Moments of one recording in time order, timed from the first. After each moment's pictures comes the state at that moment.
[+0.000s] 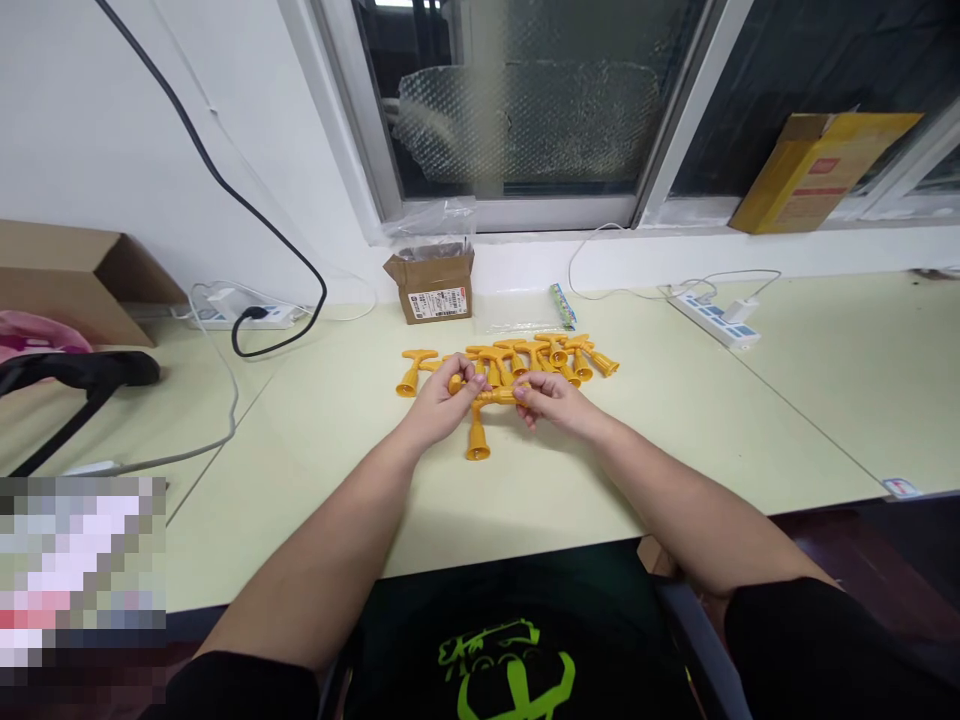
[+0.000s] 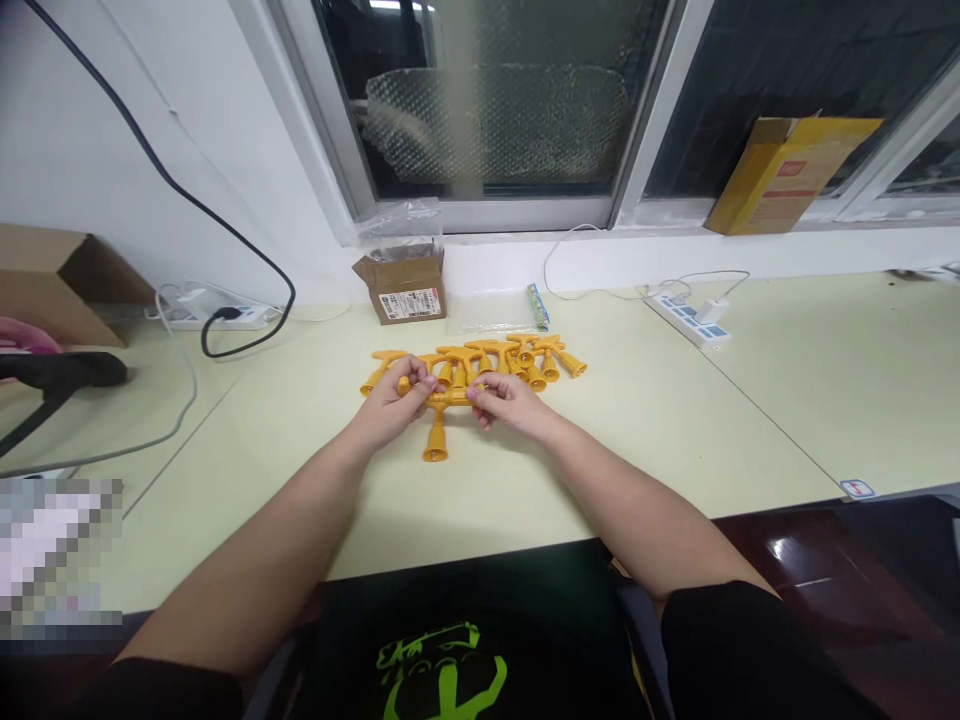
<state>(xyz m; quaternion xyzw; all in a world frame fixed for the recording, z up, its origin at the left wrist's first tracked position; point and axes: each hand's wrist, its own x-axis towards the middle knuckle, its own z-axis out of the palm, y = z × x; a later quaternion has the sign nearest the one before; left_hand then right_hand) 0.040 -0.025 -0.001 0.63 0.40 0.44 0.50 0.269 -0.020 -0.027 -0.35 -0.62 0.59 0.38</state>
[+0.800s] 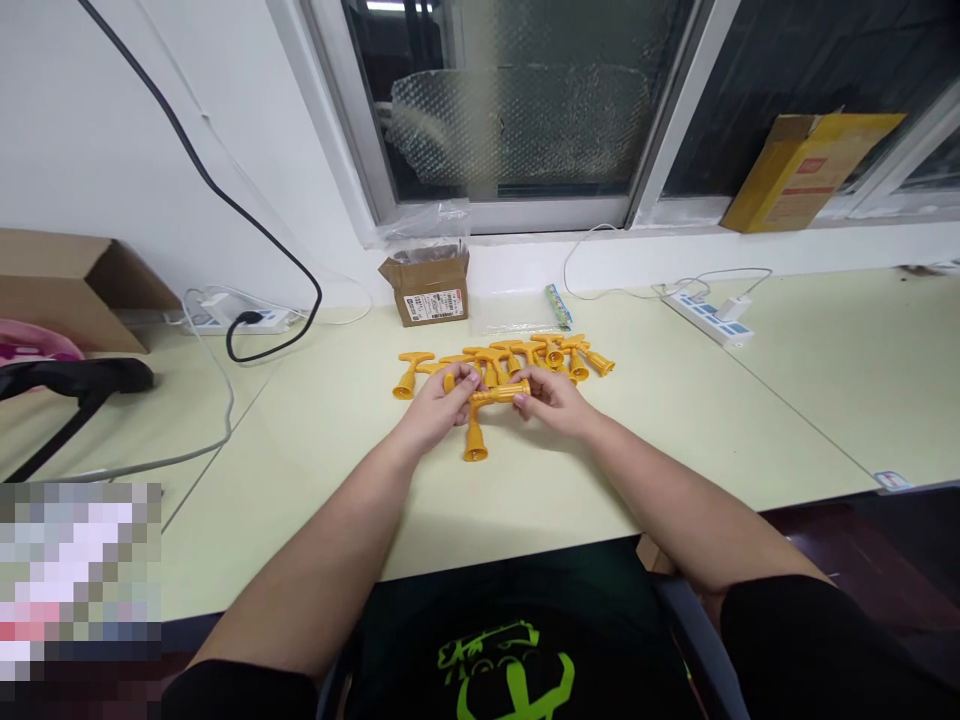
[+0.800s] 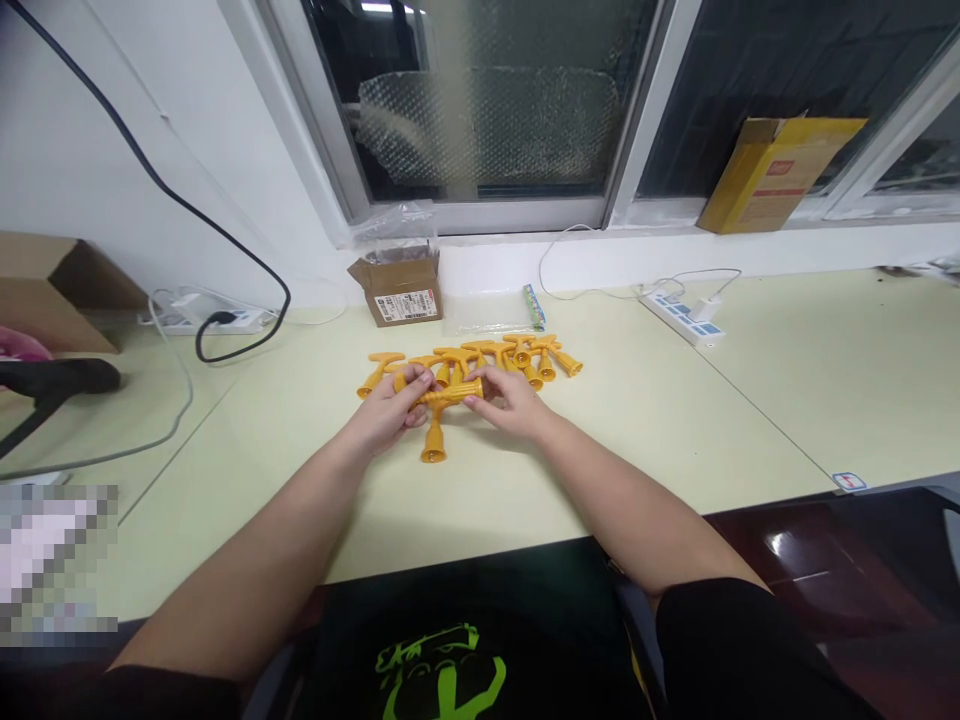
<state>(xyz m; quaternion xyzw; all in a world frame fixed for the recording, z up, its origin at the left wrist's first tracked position) 0.046 -0.030 0.008 0.51 0.38 0.44 0.63 0.277 -0.017 -0.033 -0.32 -0.78 0.32 0.44</state>
